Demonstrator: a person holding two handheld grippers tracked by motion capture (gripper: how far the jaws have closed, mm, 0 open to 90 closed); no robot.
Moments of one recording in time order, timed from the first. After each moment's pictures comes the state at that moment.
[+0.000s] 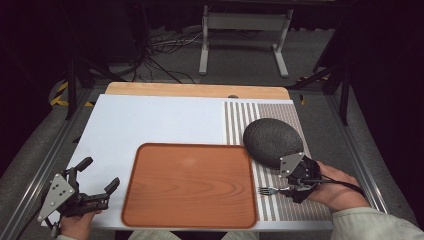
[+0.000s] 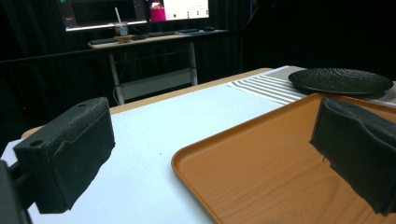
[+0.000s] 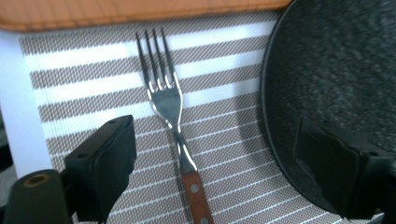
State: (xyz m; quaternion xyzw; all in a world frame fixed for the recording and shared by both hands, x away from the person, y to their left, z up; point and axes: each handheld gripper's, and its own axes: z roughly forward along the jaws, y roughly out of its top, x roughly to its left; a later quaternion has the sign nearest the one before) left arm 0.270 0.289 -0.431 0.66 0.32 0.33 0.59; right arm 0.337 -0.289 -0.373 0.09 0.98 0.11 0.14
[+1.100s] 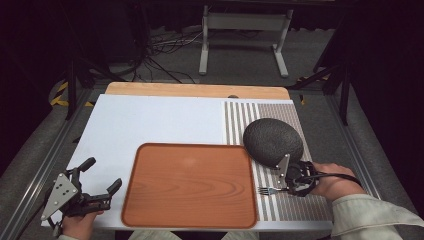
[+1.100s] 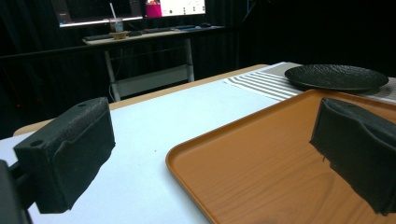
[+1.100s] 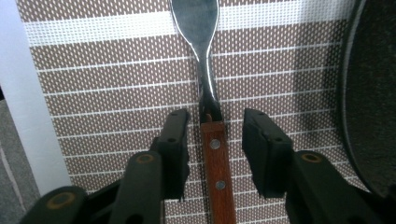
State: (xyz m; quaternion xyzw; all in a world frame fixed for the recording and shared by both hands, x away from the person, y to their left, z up) left arm 0.271 0.285 -0.433 0.67 0.32 0.33 0.59; right arm 0.356 -0.295 -0.403 0.05 1.00 -0.02 0.04
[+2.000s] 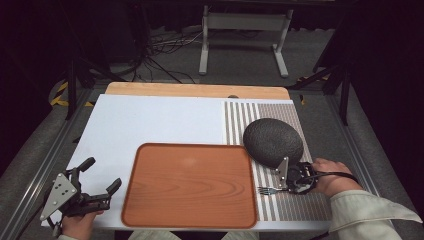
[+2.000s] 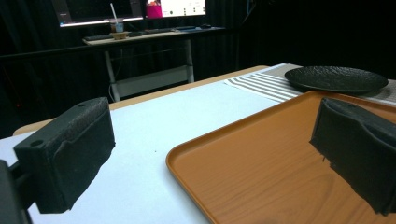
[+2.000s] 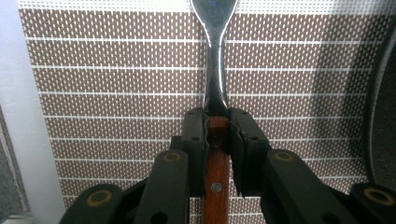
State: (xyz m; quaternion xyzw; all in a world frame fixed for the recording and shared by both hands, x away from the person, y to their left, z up) left arm 0.271 0.286 -0.433 0.67 0.32 0.33 0.59; right arm 0.360 -0.299 -0.414 0.00 1.00 -0.03 0.02
